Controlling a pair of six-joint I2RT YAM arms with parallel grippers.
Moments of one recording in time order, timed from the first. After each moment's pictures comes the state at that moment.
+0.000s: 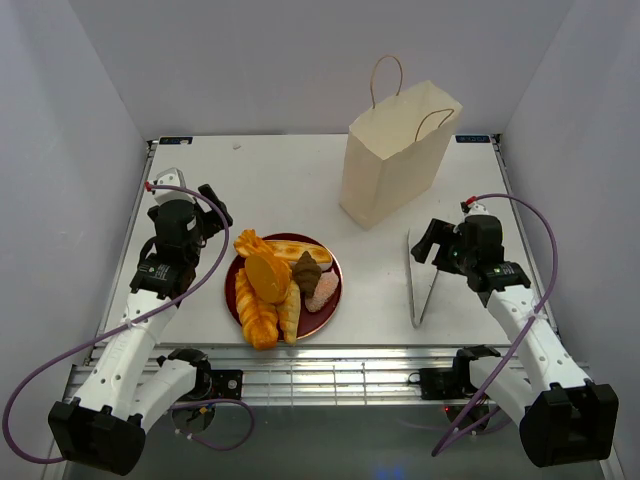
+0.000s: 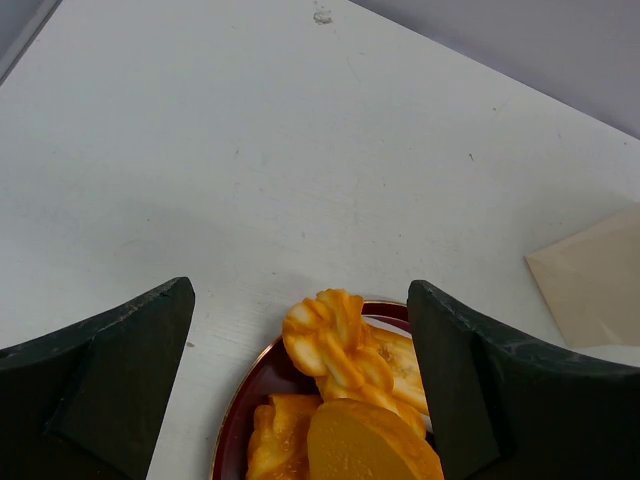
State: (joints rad) left arm -0.24 0.89 0.85 -0.29 -0.36 -0.42; right arm 0.15 0.92 0.66 -0.42 -0.13 0.41
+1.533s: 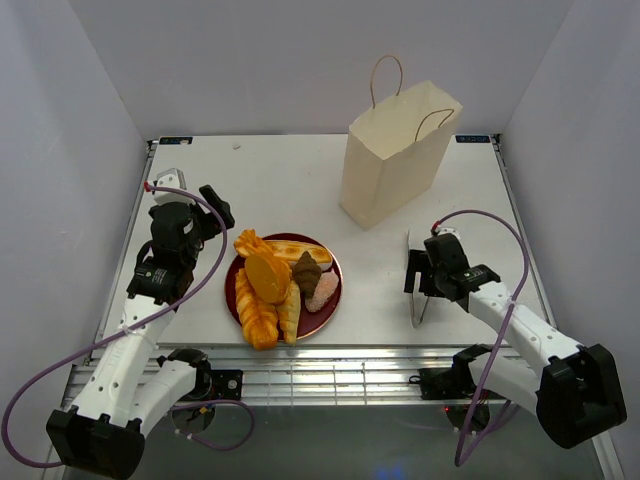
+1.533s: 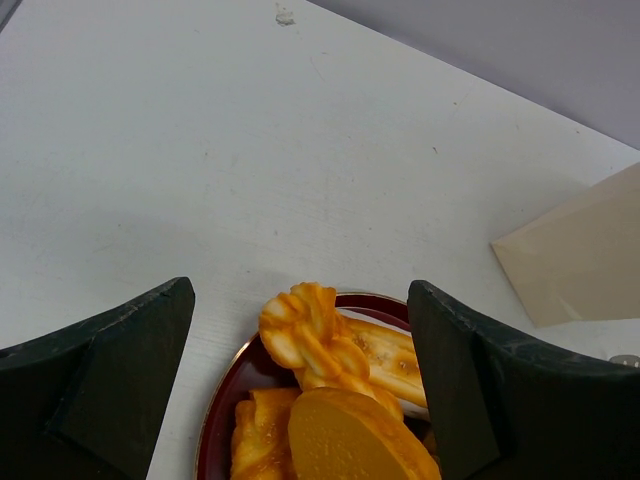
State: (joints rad) left arm -0.24 0.86 0.85 -0.29 -0.29 -0.42; right arm 0.41 1.01 0.56 -0.52 0.19 0.41
